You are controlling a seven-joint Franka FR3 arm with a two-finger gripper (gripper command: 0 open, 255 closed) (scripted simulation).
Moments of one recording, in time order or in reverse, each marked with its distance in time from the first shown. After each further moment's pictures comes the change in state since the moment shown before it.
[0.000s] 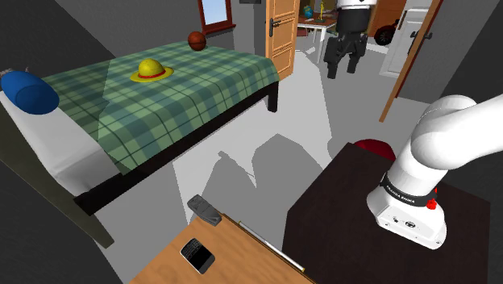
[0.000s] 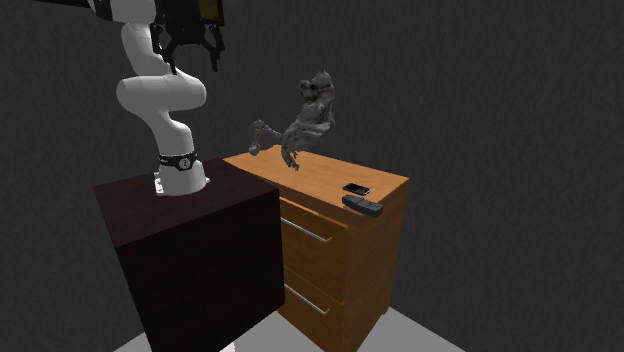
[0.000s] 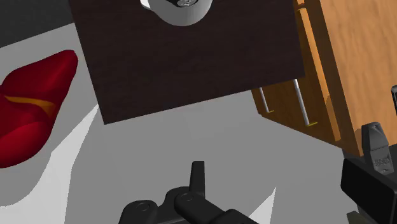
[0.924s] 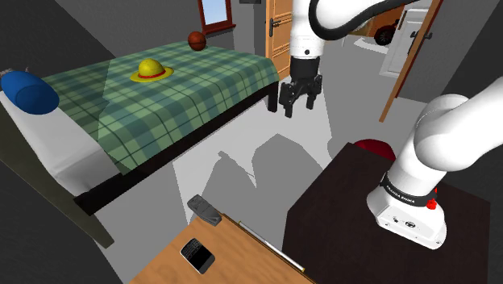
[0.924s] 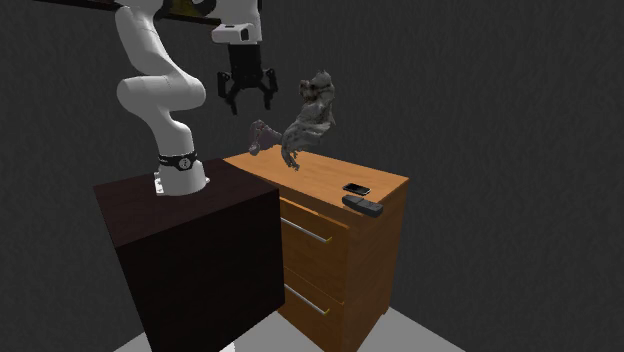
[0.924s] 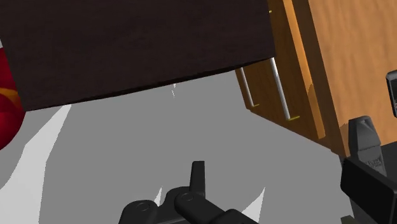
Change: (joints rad) arm 0.090 0.229 0.206 -0.103 0.133 0.363 0.166
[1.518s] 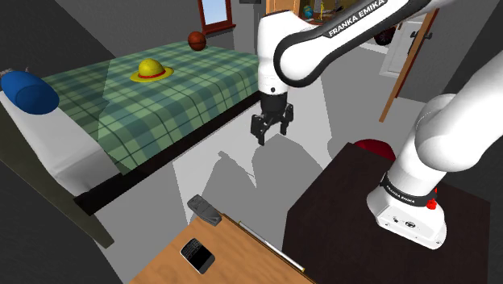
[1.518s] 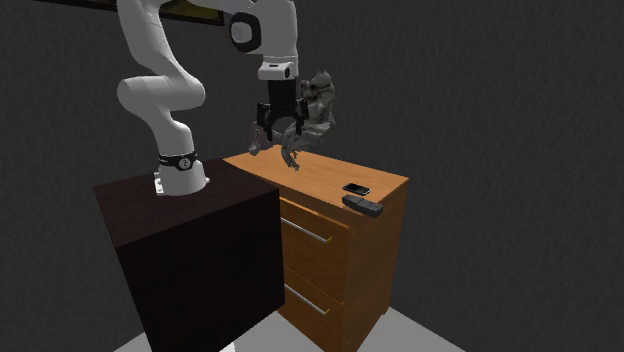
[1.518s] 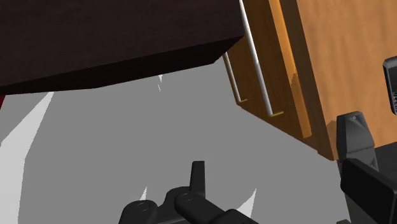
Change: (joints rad) arm 0.040 0.285 0.148 0.033 0.025 0.276 0.131
